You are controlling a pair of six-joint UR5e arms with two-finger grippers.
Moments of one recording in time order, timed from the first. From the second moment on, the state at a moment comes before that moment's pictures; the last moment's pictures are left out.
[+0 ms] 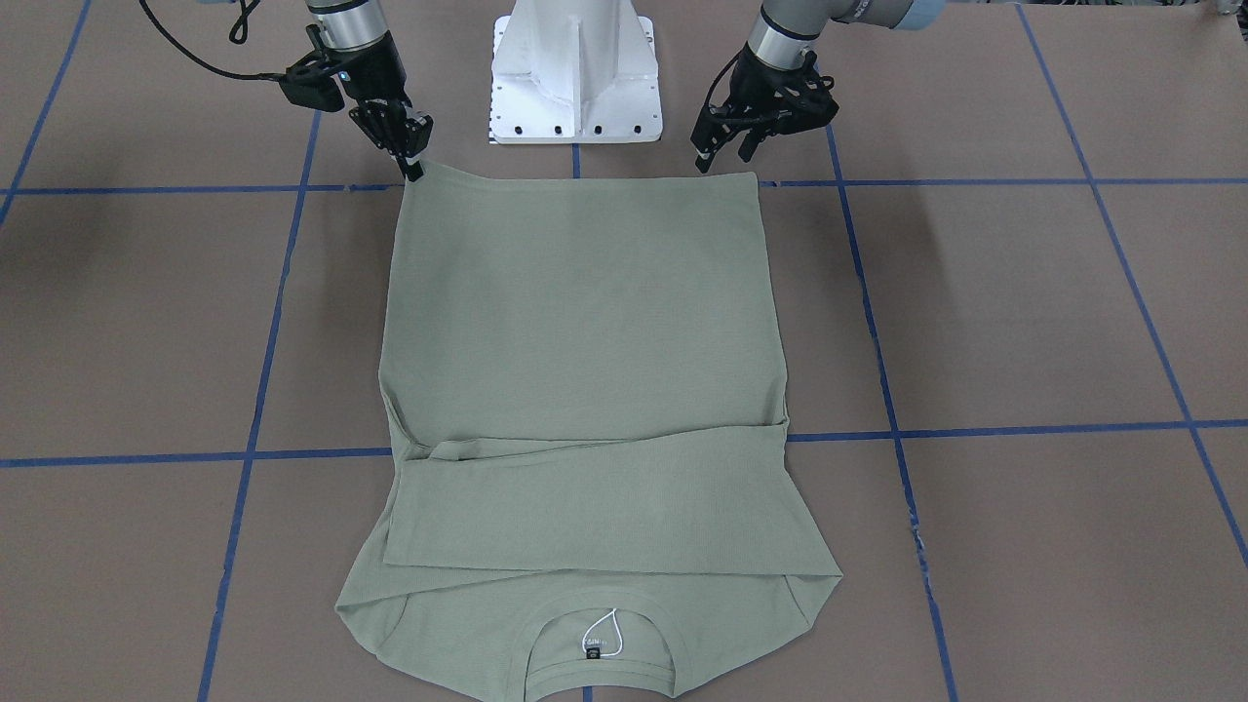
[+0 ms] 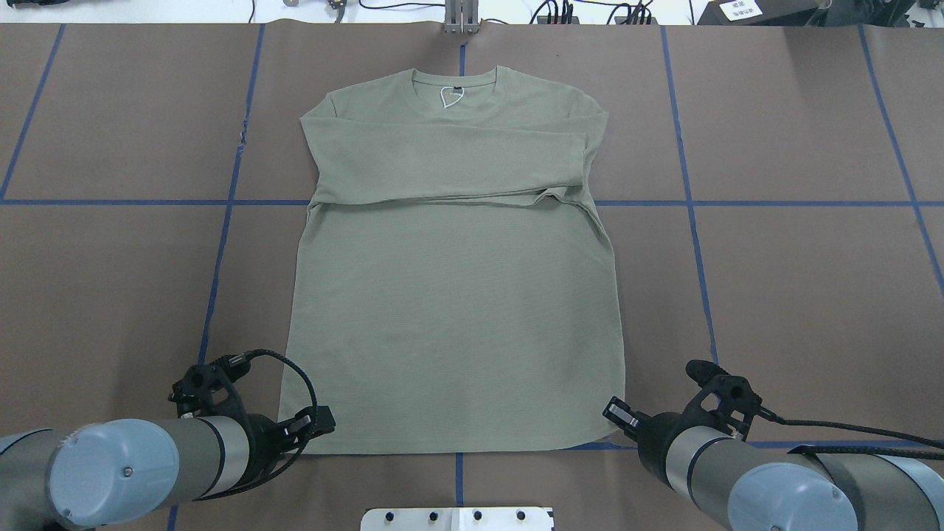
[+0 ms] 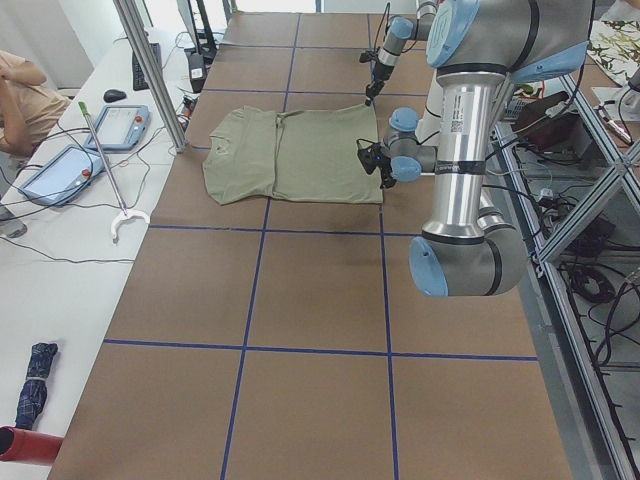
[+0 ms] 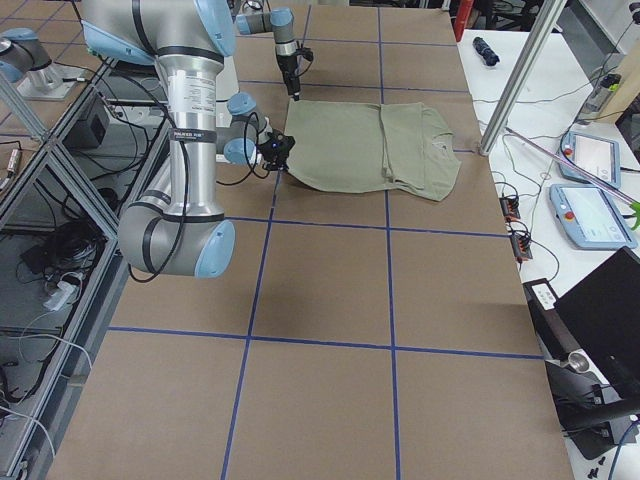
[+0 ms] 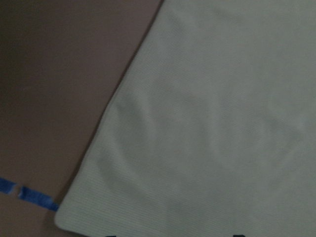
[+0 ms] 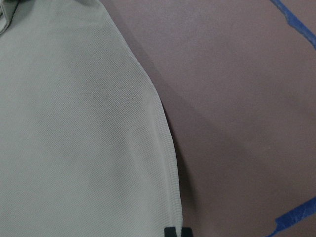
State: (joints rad) left arm -0.14 -1.65 -2.11 -1.95 -1.56 -1.94; right arm 0.06 -1.57 2.19 -1.25 1.29 2.10
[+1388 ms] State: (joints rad) left arm -0.12 -1.63 -2.07 -1.91 -1.55 -1.94; right arm 0.06 -1.58 2.19 -1.25 1.28 2.11
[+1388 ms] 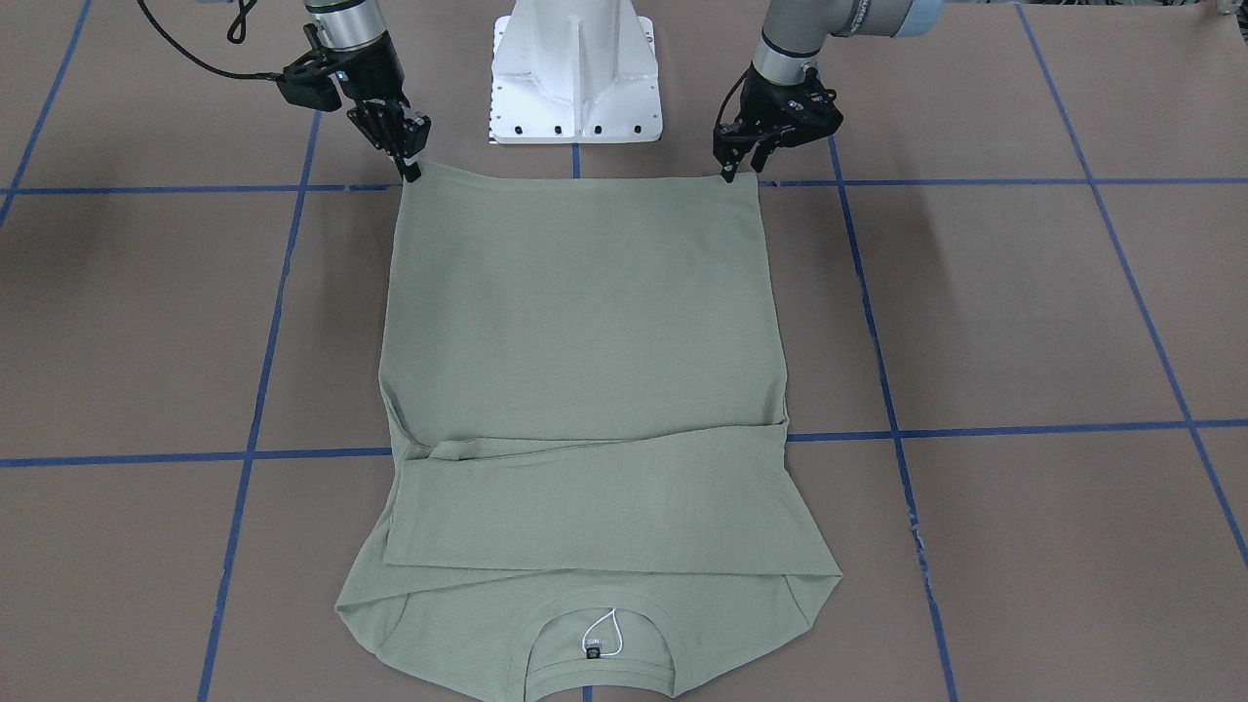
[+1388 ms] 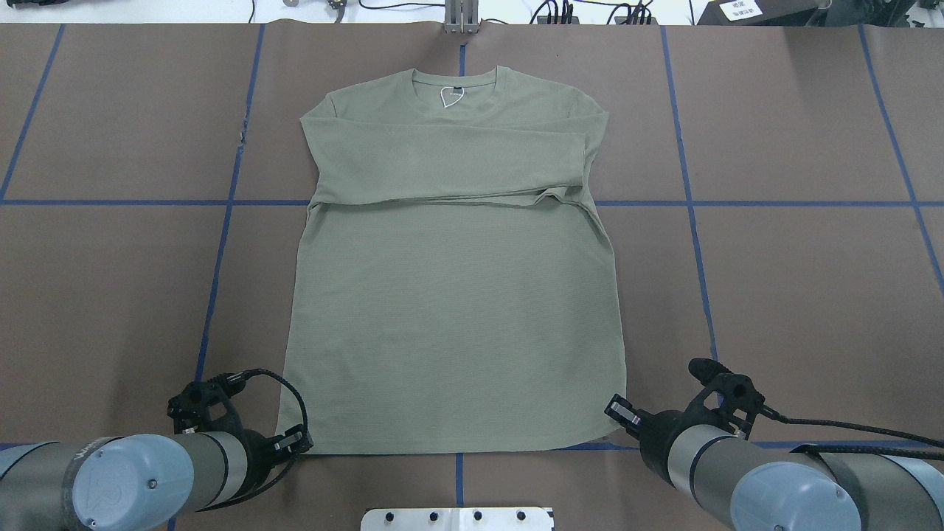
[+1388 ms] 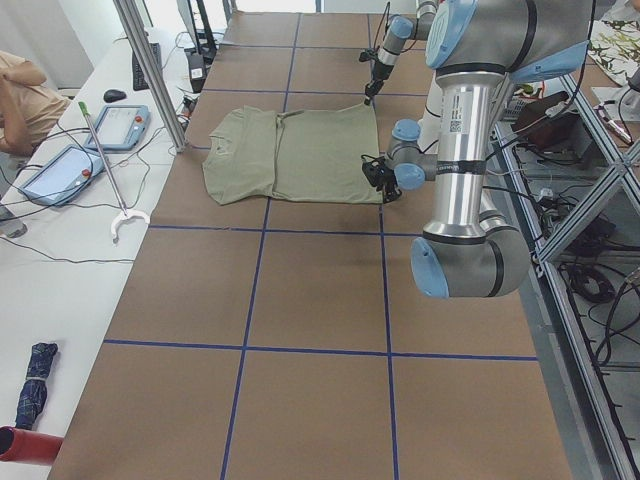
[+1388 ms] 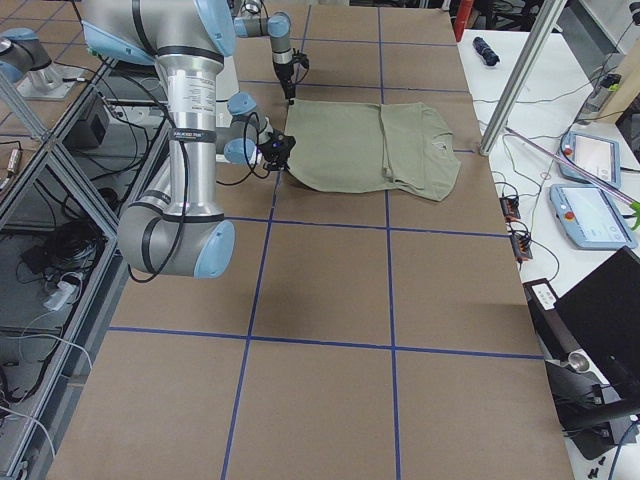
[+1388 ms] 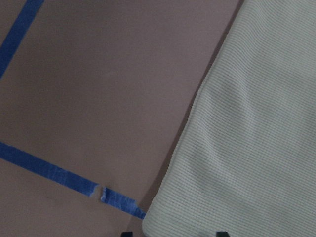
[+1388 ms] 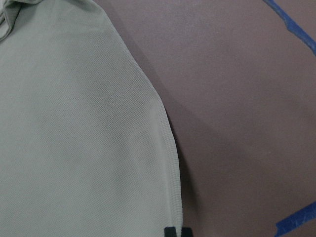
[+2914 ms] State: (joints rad) left arm -0.15 -1.48 -2.43 -1.91 -1.66 -1.97; right arm 0.03 -1.67 2.36 -1.25 1.35 2.12
